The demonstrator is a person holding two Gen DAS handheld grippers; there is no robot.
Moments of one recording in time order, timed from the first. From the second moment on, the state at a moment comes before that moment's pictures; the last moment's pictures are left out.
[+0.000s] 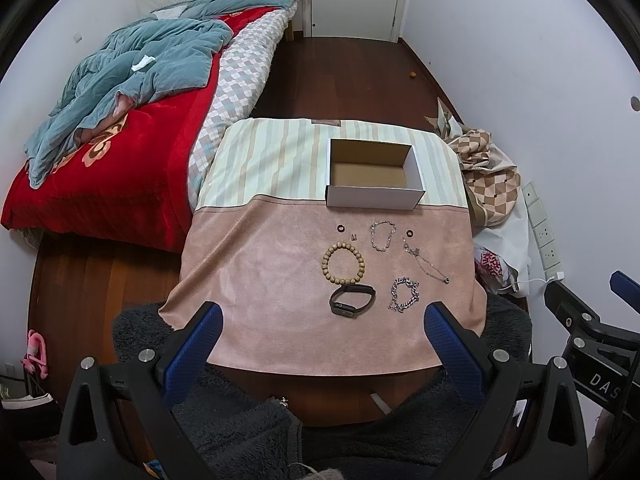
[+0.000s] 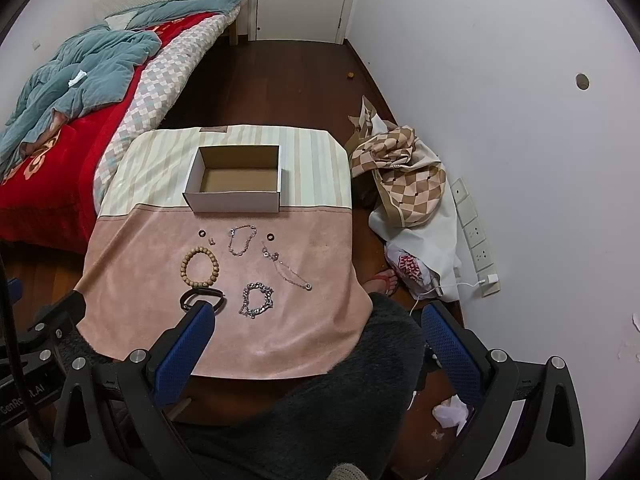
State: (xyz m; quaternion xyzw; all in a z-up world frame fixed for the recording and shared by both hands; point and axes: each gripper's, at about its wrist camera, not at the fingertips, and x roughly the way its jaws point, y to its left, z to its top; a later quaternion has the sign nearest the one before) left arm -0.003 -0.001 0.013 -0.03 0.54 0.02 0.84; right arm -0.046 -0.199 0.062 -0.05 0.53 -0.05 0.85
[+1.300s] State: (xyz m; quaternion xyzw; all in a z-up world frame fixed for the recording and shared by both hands) left arm -0.003 -0.005 0.004 -0.02 0.52 0.03 0.85; right arm -0.050 -0.208 0.065 -0.03 0.51 -0.06 0.86
